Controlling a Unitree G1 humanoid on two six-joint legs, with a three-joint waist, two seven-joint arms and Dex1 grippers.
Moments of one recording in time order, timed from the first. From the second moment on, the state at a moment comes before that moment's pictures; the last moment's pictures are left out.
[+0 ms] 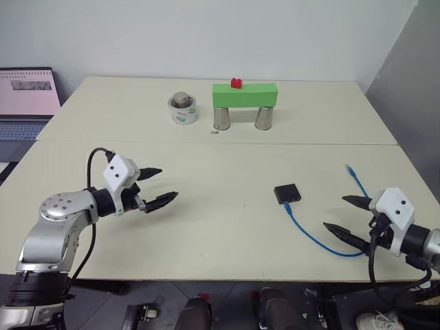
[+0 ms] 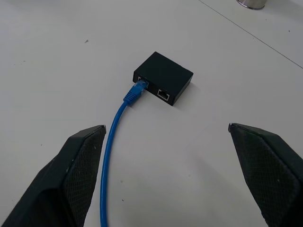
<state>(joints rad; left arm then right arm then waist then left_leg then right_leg) -0.22 0.79 0.16 -0.04 -0.40 0.32 -0.97 0.23 -0.84 -0.37 -0.59 0.44 0.55 0.82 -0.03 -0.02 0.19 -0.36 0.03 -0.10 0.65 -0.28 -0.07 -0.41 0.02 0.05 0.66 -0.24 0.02</state>
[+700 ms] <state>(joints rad) -0.25 0.74 0.10 -0.12 -0.45 0.37 -1.01 0.25 -0.77 -0.34 -0.66 0.46 0.62 0.74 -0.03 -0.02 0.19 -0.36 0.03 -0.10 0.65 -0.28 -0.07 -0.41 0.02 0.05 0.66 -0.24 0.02</state>
